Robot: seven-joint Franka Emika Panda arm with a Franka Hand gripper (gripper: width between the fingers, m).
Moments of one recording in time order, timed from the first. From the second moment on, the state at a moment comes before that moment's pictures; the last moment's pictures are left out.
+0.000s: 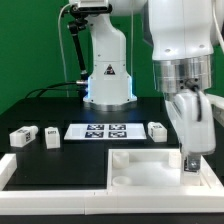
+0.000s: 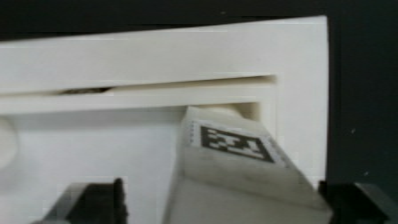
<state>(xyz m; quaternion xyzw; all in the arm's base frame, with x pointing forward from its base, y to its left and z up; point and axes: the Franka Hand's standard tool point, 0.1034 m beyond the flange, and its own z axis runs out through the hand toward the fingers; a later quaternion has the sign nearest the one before) 0.630 0.114 0.068 -0.74 0.66 0.02 0.06</state>
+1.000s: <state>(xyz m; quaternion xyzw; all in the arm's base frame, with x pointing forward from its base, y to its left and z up) 0.633 0.112 0.068 -0.96 0.28 -0.02 0.05</state>
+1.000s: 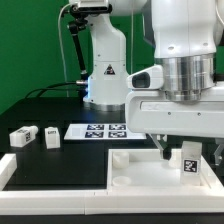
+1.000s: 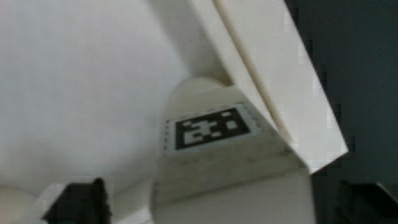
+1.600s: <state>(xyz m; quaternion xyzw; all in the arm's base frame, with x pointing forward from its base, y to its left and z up) 0.633 0.100 0.067 -0.92 0.40 -0.02 0.05</state>
